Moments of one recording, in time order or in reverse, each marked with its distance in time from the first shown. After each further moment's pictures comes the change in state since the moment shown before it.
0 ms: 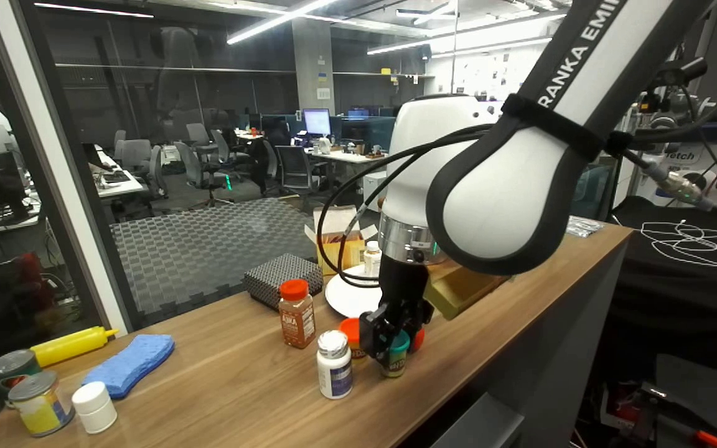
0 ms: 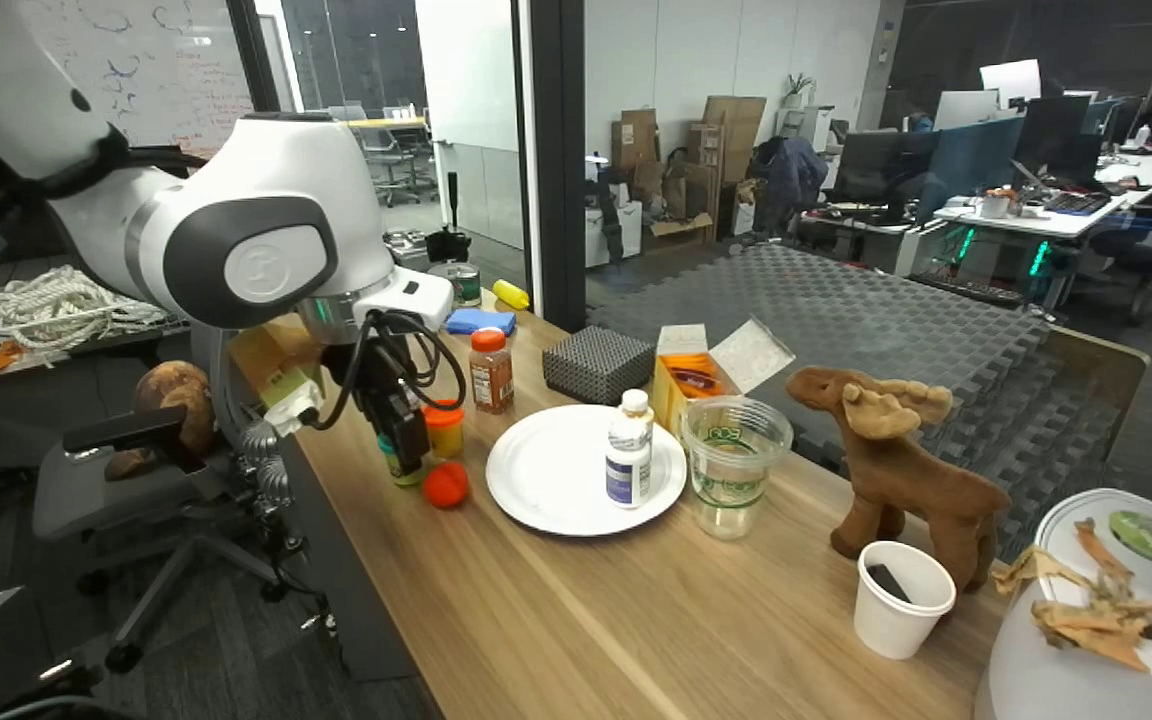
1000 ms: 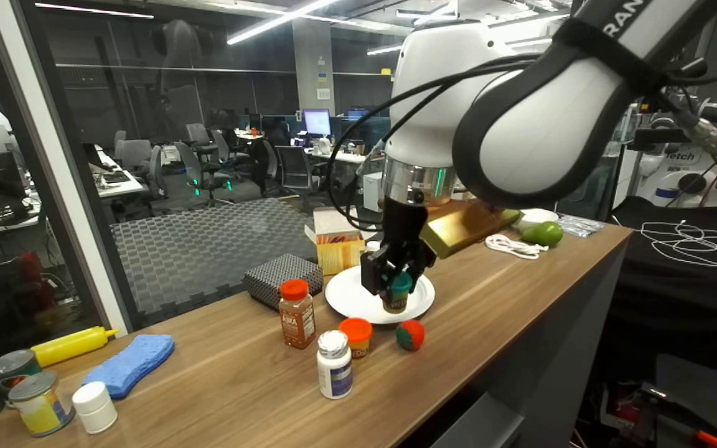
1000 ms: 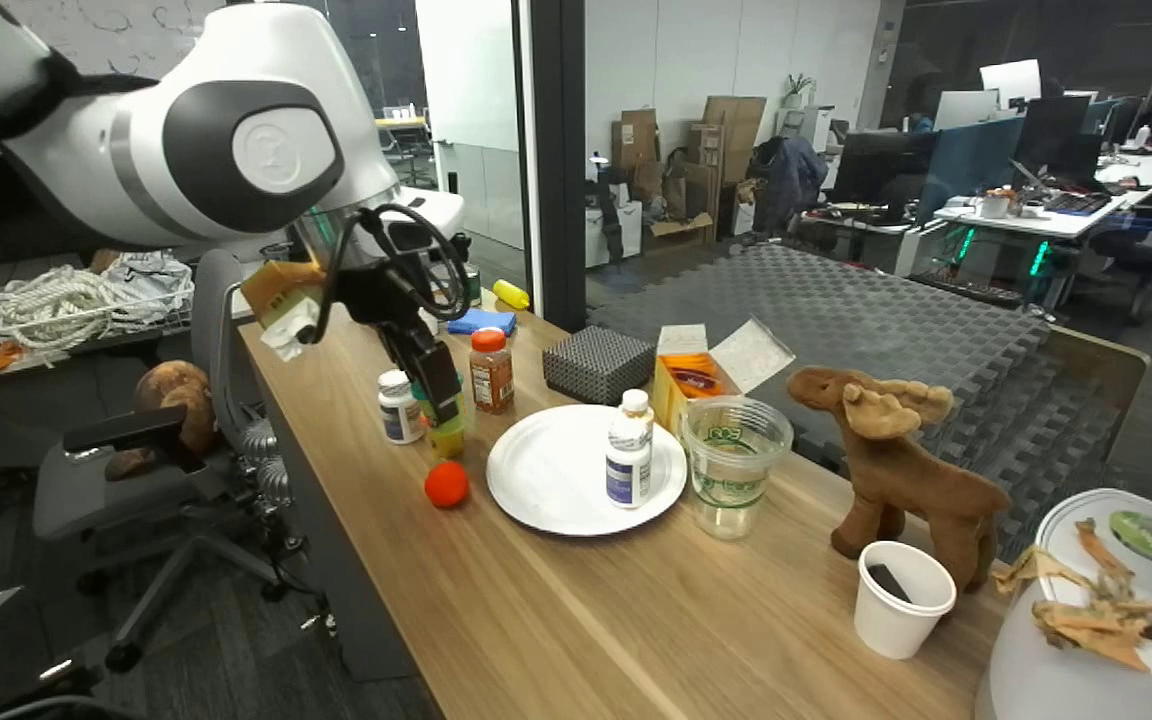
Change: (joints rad) arm 0.054 -0.145 -0.122 0.020 -0.254 -0.109 0.240
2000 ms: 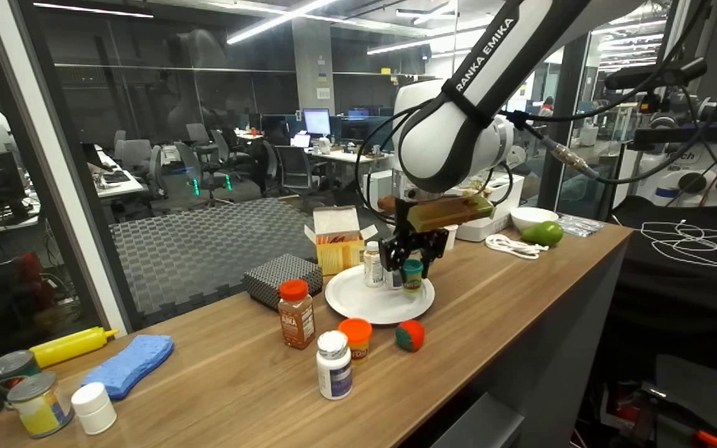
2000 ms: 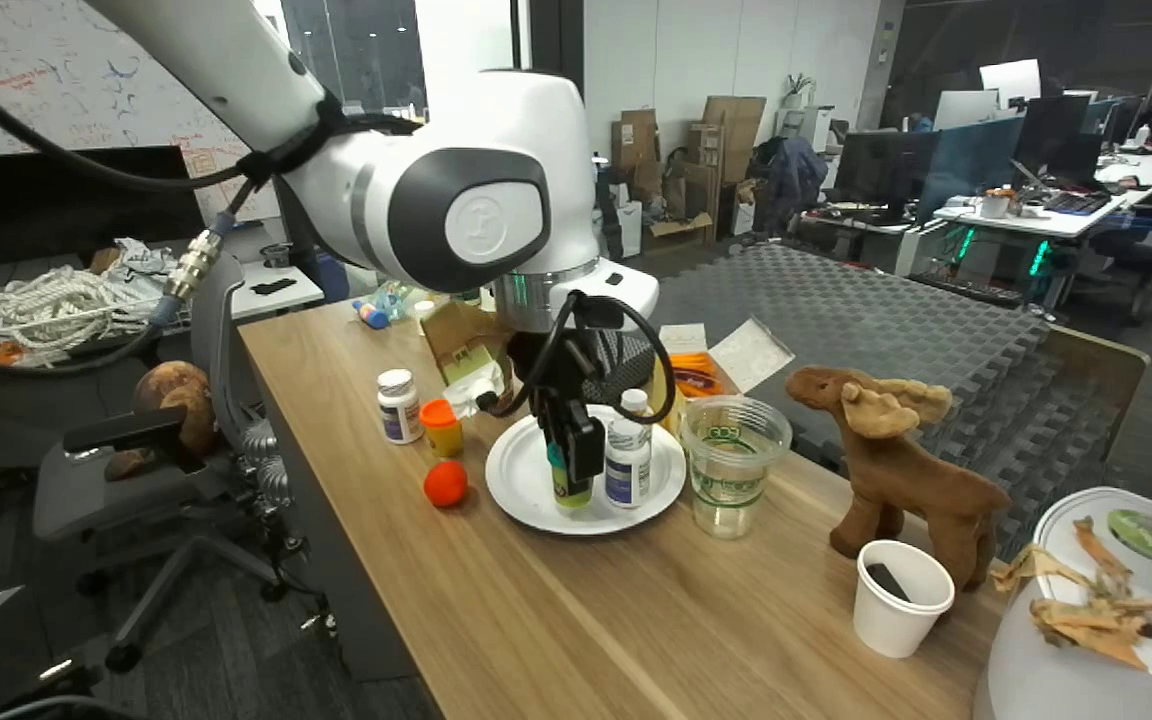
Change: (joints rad) arm -0.233 0.277 -0.003 0.305 0.221 -0.155 -0.171
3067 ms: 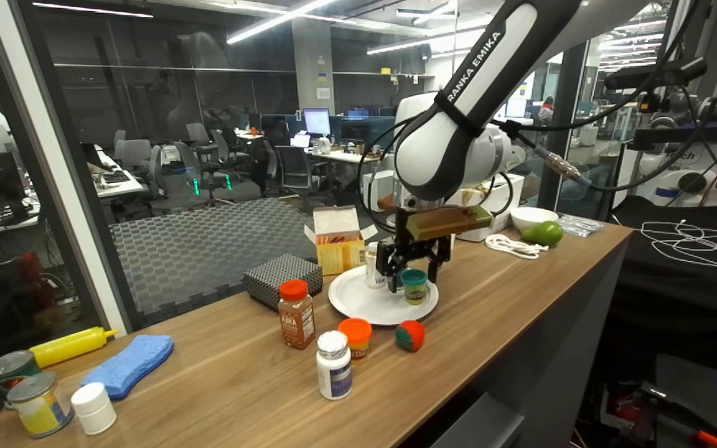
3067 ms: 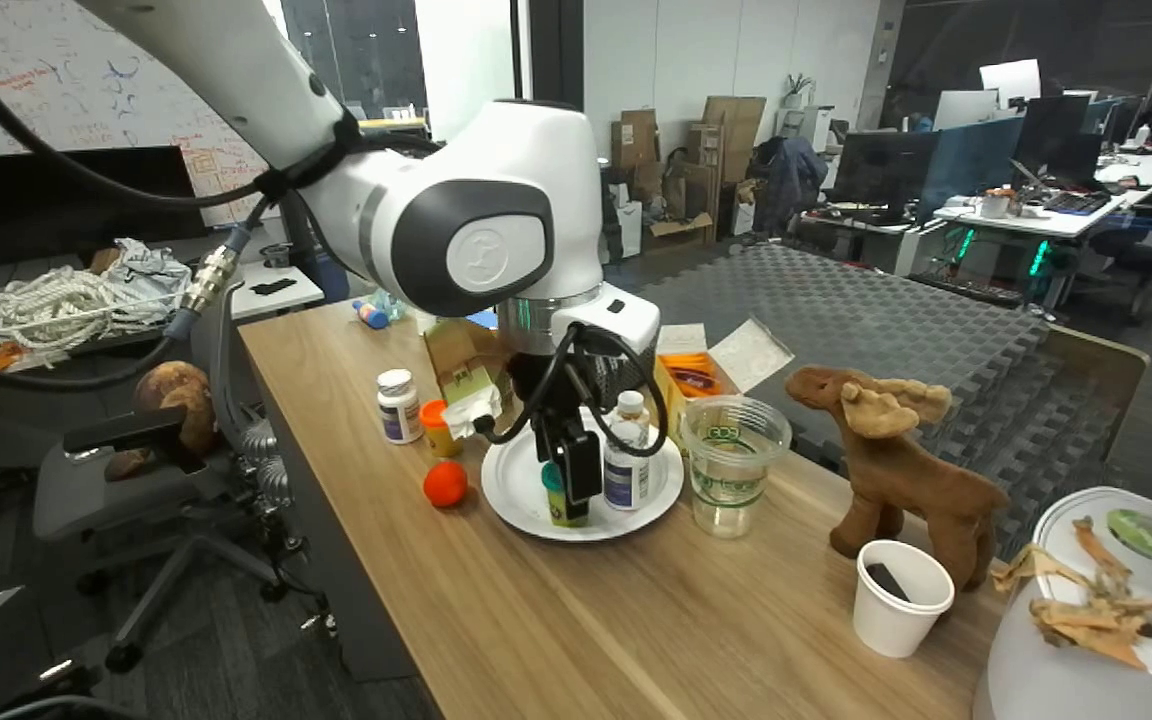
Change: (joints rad) arm 0.003 0.032 -0.001 0.006 0.066 0.003 -0.025
